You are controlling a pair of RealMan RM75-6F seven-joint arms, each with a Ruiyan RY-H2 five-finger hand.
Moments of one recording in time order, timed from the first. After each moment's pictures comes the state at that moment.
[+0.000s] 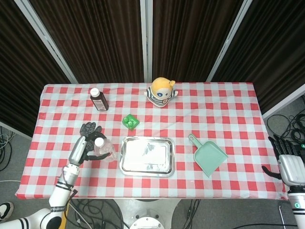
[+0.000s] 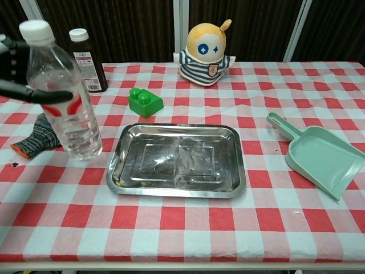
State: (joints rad) left arm -0.38 -1.52 -0.20 -1.60 1.42 1.23 -0.49; right arm 0.12 -1.23 0.05 -1.23 -1.48 1.37 0.25
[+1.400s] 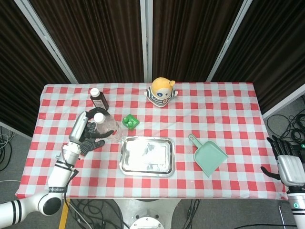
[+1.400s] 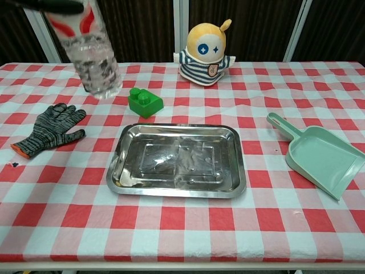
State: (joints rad) left arm -0.55 -1.36 -0.39 -1.82 1.18 1.14 -0.38; right arm 0.12 -1.24 0.05 -1.22 -1.48 1.36 0.25
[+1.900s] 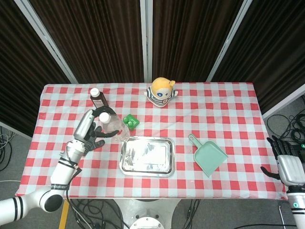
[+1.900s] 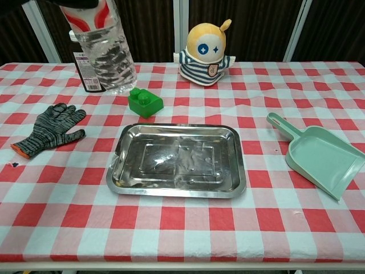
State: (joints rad) left arm -0.57 -1.34 -0.38 -1.81 1.19 1.10 -0.38; right arm 0.13 -1.24 0.05 -1.21 -1.47 1.34 0.25
